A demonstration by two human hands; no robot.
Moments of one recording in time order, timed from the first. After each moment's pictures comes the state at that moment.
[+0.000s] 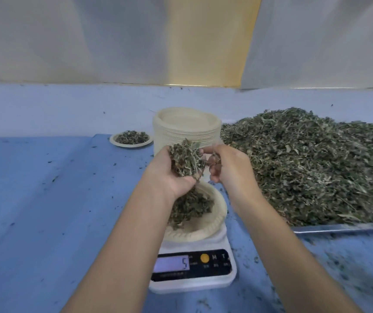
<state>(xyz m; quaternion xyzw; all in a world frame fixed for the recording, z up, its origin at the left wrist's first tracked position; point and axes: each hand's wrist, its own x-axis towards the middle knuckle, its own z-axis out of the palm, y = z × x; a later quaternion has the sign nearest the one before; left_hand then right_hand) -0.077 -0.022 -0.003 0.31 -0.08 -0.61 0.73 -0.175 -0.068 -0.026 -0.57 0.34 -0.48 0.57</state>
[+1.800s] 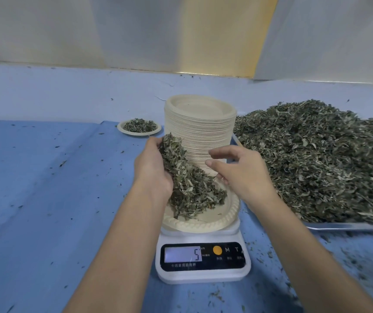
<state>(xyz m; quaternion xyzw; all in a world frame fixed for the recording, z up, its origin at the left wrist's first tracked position) -0.036 -0.023 -0.041 0.41 -0.07 -0.42 0.81 -0.182 -0.067 -0.045 -0.72 0.38 -0.41 0.40</state>
